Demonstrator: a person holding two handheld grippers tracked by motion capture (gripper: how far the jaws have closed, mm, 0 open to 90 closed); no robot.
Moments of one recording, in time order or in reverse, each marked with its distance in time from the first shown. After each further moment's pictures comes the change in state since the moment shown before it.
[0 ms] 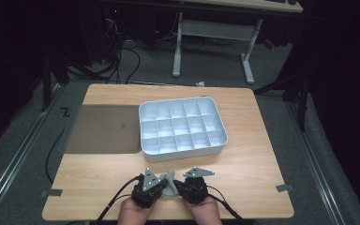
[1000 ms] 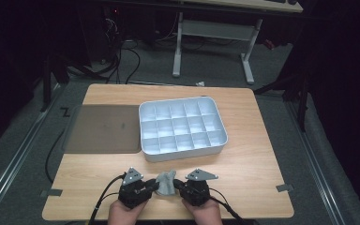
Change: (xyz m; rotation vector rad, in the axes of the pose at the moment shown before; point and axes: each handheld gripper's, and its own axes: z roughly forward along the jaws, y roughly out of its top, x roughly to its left) left arm 0.028 -0.010 -0.022 0.001 -0.088 -0.207; right arm 0.005 -0.002 -0.012 -0.066 -0.018 -0.035
